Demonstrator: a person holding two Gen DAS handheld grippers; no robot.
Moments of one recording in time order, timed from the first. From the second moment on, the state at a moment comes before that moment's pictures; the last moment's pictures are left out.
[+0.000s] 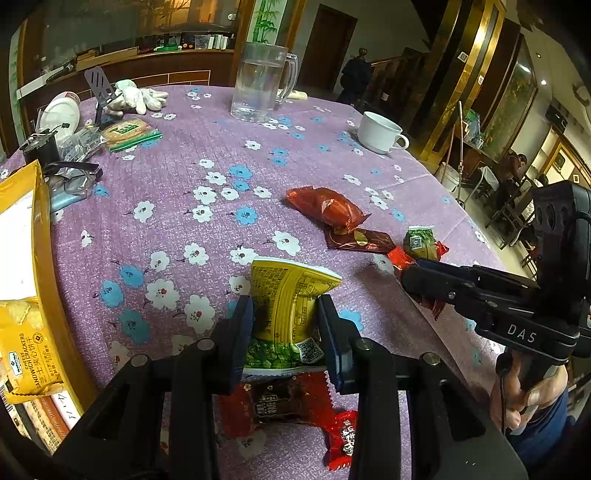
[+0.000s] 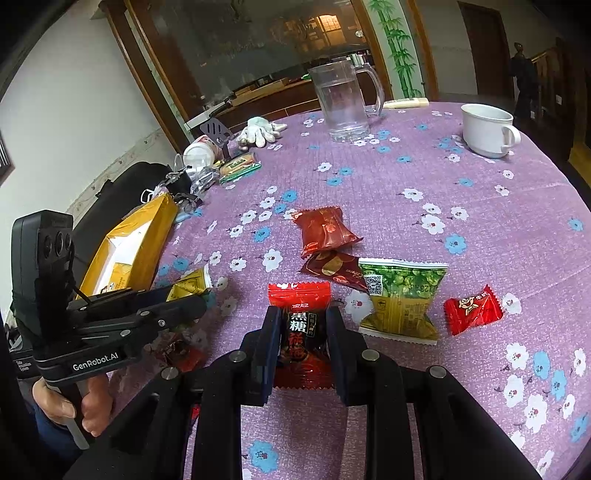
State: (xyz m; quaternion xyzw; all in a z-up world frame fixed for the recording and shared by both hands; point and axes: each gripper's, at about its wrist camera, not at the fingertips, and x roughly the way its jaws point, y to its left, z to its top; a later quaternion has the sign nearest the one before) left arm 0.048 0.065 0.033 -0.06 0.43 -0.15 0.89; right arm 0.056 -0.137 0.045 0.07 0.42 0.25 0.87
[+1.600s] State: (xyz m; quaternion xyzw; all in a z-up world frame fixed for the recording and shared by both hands) left arm 0.045 0.072 0.040 -0.08 0.41 -0.14 0.90; right arm 0.052 -0.137 0.053 0.08 0.41 0.26 0.87
